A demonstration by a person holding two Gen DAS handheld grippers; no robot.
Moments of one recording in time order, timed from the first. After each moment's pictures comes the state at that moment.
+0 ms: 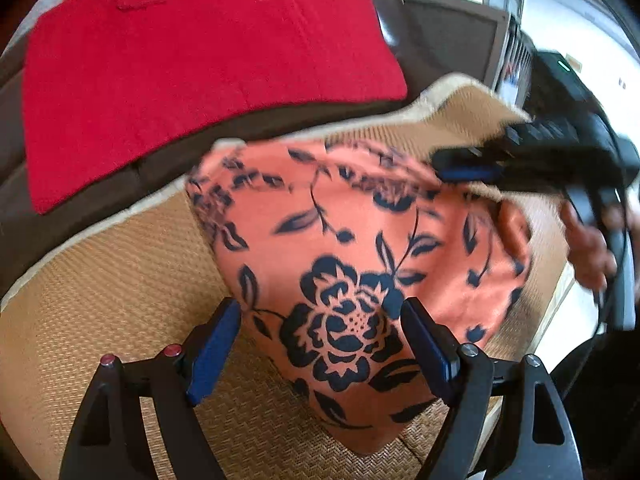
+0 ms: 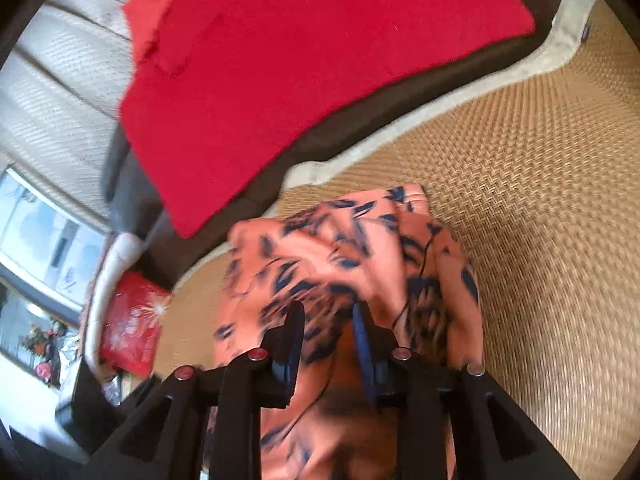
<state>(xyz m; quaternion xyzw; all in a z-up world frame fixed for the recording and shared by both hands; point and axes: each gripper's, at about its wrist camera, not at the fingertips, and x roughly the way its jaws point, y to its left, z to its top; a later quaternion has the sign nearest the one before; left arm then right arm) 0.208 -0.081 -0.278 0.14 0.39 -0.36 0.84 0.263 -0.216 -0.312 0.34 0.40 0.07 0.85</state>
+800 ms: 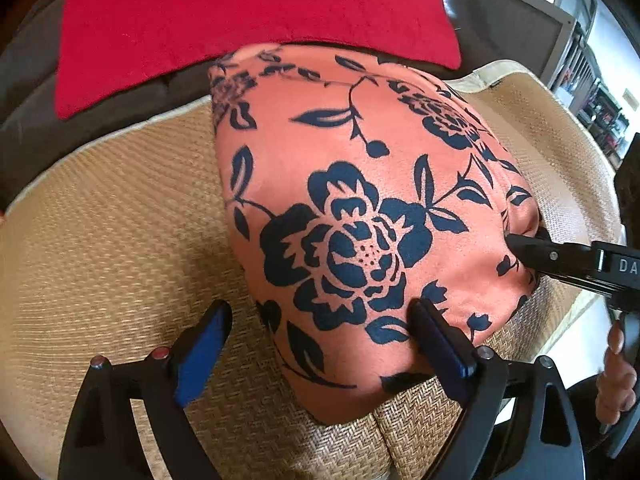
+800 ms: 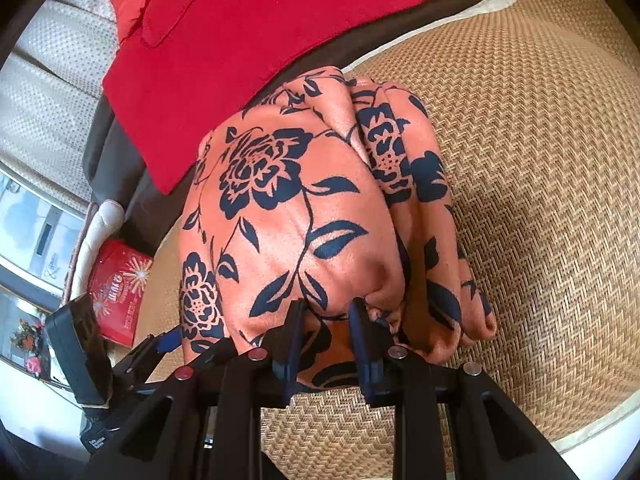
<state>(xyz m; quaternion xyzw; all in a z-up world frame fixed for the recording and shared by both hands) 0.170 -0.082 -0.306 0.11 0.48 -0.25 0.83 0.182 -0.181 -0.364 0.35 0.44 0.04 0.82</state>
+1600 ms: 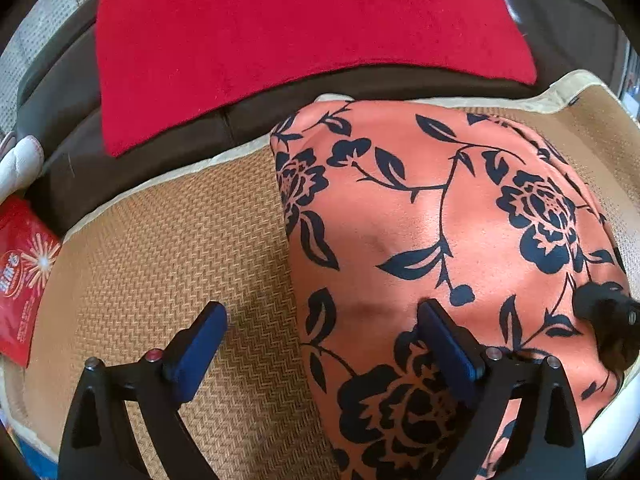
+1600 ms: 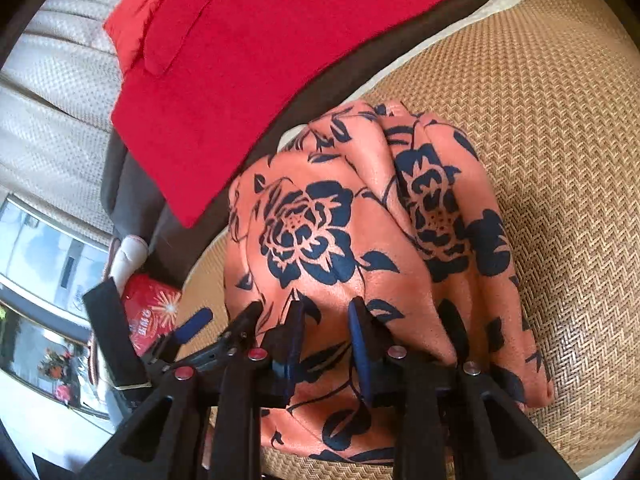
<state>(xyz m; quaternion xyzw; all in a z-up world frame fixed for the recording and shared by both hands) 0.231 -0.109 -0.294 0.17 0.45 -0.13 0.86 0.202 -0.183 -0.354 0.40 0.40 0.05 0.82</state>
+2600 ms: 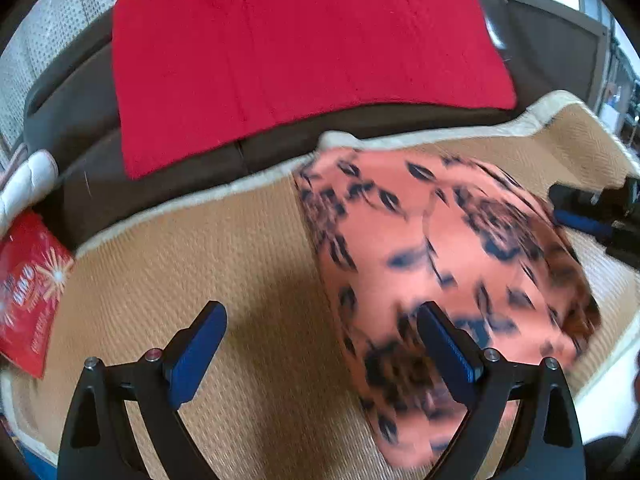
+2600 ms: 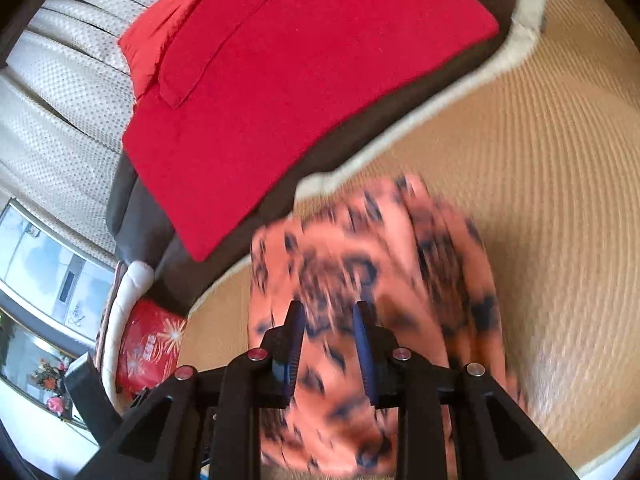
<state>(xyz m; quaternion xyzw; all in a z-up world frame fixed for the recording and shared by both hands) 0.222 -0.076 -0.239 0.16 0.42 -0.16 0.88 0.216 -0.195 -0.292 0.39 0.36 0.02 0.85</state>
